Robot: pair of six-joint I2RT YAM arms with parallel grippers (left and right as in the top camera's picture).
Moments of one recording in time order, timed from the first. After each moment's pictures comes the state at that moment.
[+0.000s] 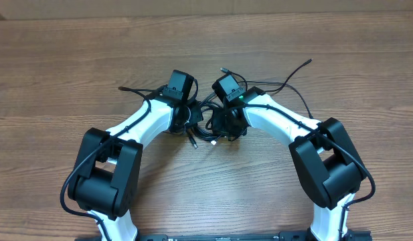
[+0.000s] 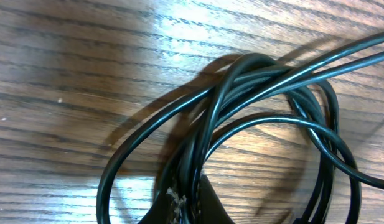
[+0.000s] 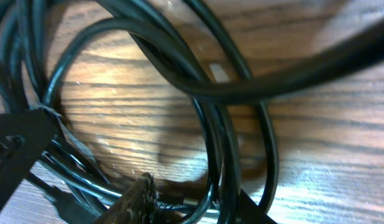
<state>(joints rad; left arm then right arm) -0.37 1.91 1.16 -0.49 0.16 -0.70 0.57 2.02 1.33 -0.68 -0.20 0.71</state>
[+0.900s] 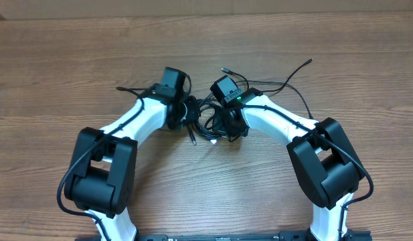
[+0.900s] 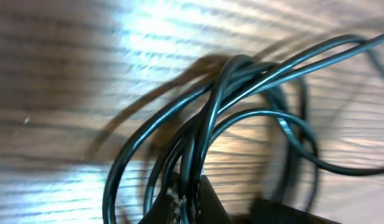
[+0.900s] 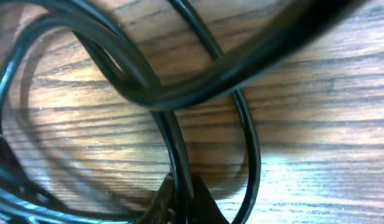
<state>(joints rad) -0.30 1.91 1.16 -0.44 0.35 -0.67 0.58 2.03 1.34 -0.69 -0.10 0.78</state>
